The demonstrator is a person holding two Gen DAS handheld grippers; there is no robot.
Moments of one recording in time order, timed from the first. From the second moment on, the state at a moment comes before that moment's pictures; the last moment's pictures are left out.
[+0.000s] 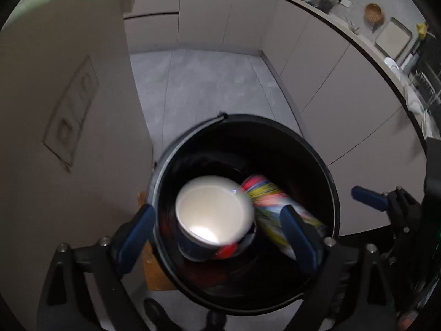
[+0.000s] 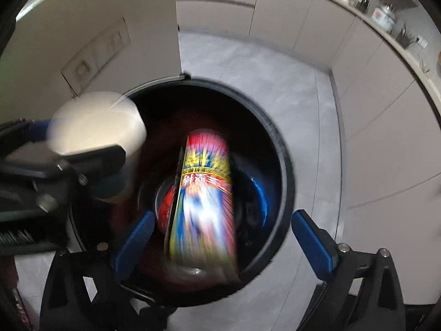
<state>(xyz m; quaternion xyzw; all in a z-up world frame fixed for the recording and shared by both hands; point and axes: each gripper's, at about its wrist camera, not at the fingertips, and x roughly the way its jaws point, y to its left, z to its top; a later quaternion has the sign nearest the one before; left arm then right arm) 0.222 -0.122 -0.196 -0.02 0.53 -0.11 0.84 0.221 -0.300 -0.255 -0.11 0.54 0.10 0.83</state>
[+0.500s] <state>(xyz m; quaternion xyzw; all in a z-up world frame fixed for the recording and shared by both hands) 0.197 -0.104 -0.130 -0.02 0.49 -0.08 0.87 0.213 -0.312 -0.198 -0.09 0.52 0.08 0.84</state>
